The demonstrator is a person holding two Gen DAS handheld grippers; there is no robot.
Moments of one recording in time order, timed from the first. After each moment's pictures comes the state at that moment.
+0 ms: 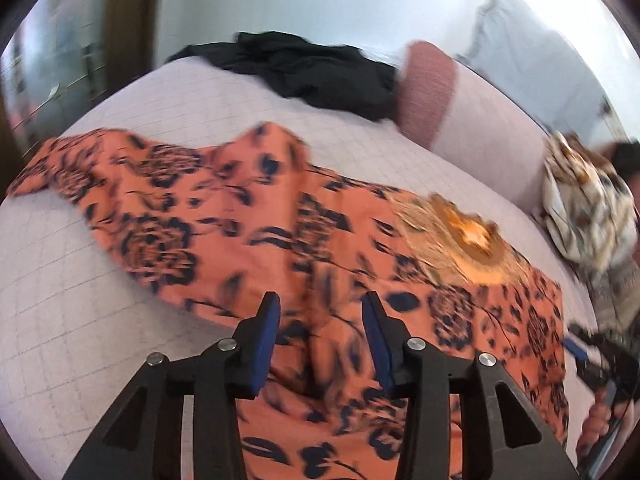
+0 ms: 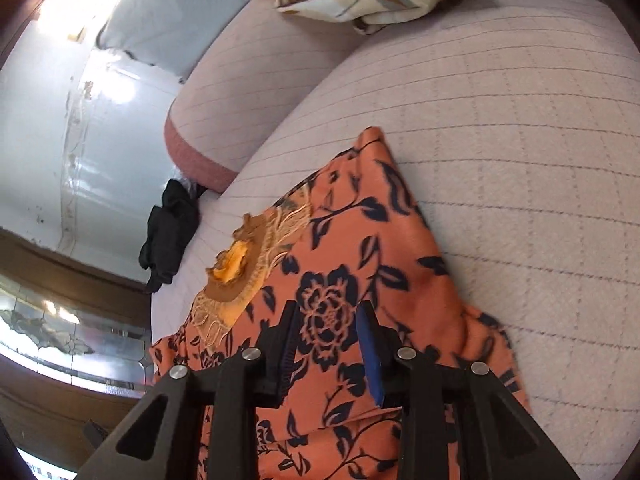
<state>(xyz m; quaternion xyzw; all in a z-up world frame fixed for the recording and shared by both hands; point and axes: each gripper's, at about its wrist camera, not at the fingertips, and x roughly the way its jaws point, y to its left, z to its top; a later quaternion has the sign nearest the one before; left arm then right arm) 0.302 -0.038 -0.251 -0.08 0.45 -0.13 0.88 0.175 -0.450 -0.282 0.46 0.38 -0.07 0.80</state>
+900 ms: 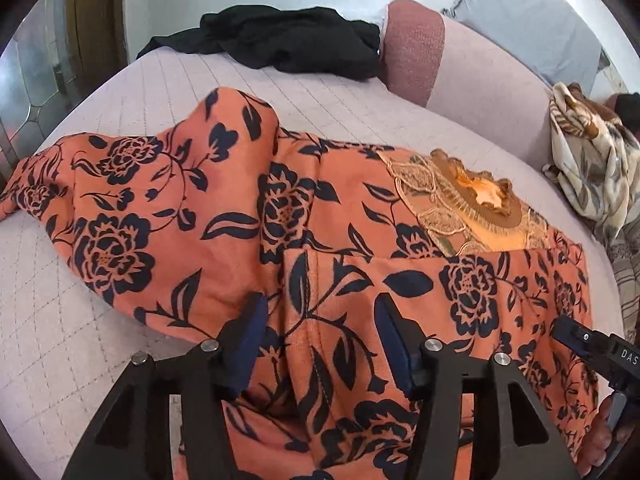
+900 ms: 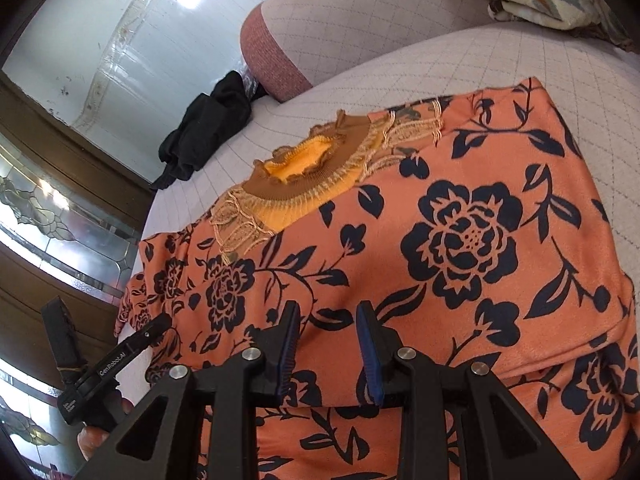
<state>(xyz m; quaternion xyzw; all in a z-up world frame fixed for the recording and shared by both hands) 0.327 -0.068 -0.285 -0.03 0.49 -0.13 0.86 0.203 -0.348 -0.285 0.32 0.44 0.01 0.84</state>
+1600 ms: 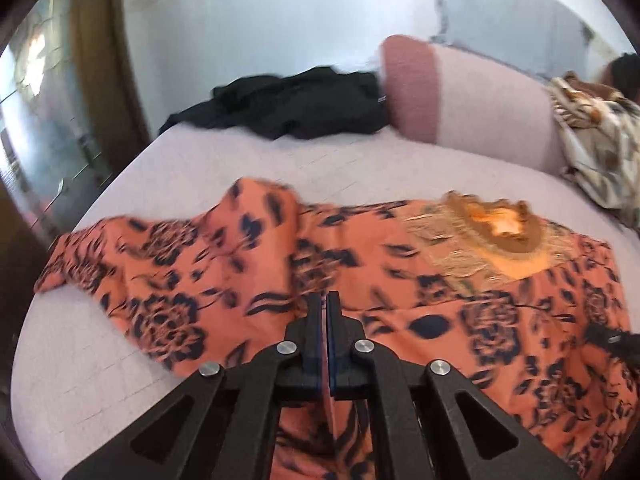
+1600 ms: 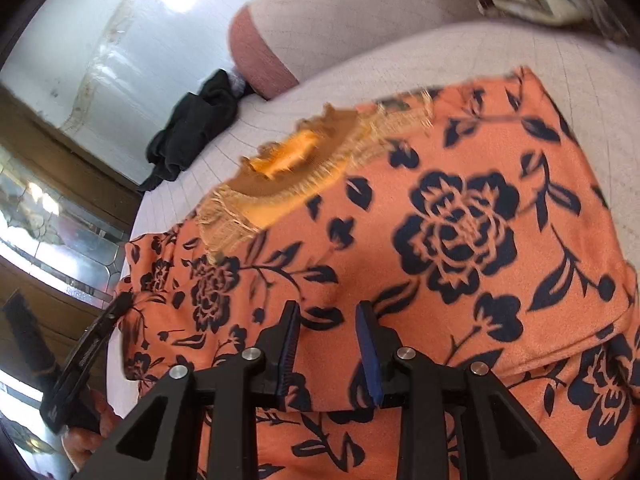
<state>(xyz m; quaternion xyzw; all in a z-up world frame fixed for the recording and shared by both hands) 0.322 -0.070 -0.256 0.06 0.39 -0.08 0.91 0.202 -0.343 -0.286 0.31 0.43 0.00 0.85</state>
